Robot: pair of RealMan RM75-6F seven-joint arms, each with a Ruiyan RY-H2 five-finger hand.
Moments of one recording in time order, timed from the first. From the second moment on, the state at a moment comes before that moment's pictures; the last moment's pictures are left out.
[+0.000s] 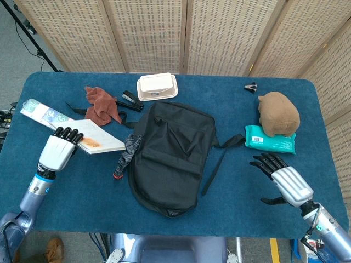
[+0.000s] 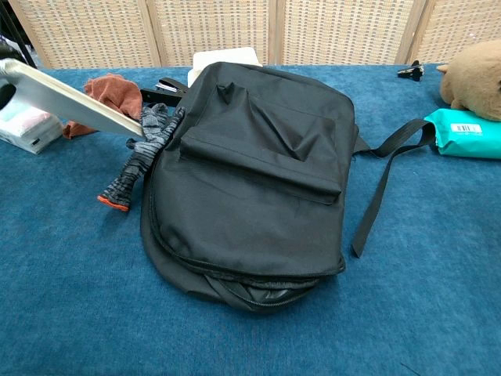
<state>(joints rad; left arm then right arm) -0.51 -1.83 -0.03 -0.30 1.61 1.64 -0.18 0.37 -0.94 0.00 -1.70 -1.74 1.16 0.31</state>
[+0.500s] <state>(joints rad) -0.54 -1.69 -0.06 -0.49 1.60 1.75 -0.15 0.54 -1.04 0.03 -1.80 -1.65 0.90 0.21</state>
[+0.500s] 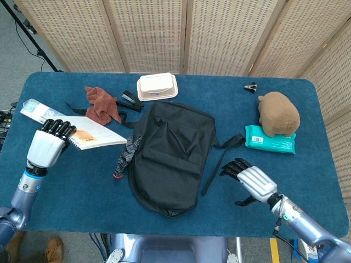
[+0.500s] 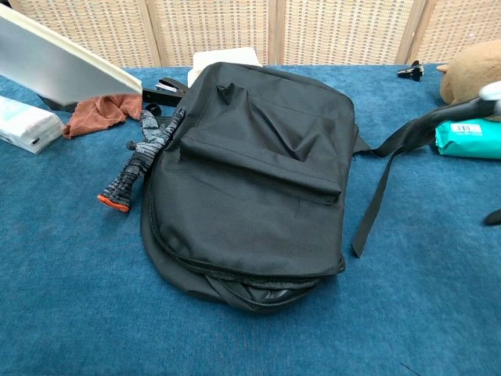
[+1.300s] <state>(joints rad) -0.50 -1.48 -0.07 -0.90 1.63 1.70 0.06 0.70 -1.34 0.08 -1.84 -1.38 0.74 -0.10</state>
